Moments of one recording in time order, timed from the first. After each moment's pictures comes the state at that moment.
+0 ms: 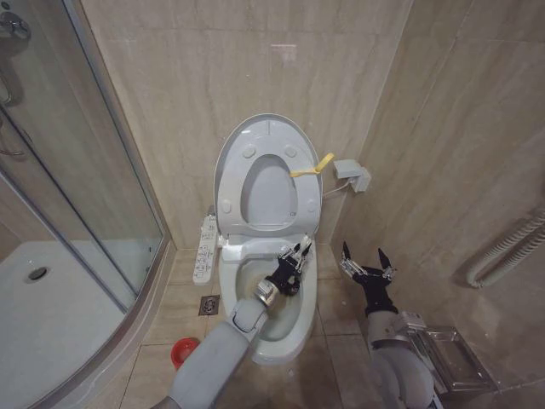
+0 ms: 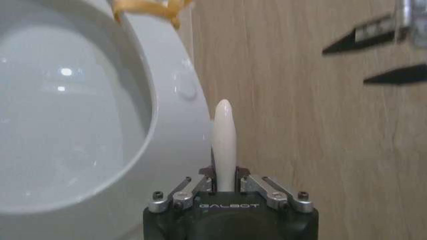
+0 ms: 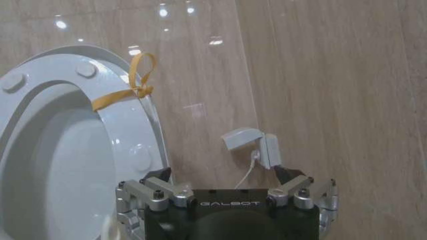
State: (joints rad) left arm 0.67 -1.46 0.21 -1.14 -0.20 -0.49 0.13; right arm -1.41 1.43 0.56 2.07 0.32 0.08 0.16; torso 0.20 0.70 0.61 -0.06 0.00
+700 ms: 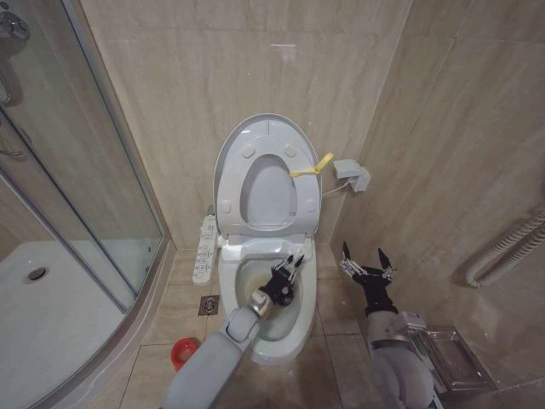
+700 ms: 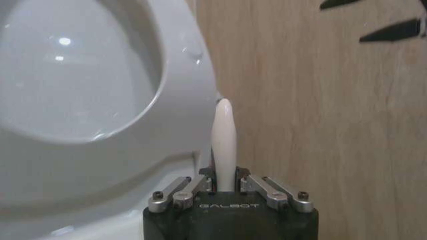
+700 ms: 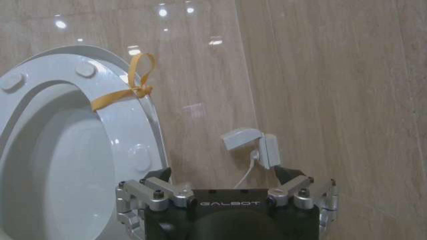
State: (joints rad) left arm 0.74 -1.42 0.18 -1.13 -0.19 -0.50 0.13; right arm -1.41 1.43 0.56 2.07 0.32 0.08 0.16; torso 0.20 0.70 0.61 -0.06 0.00
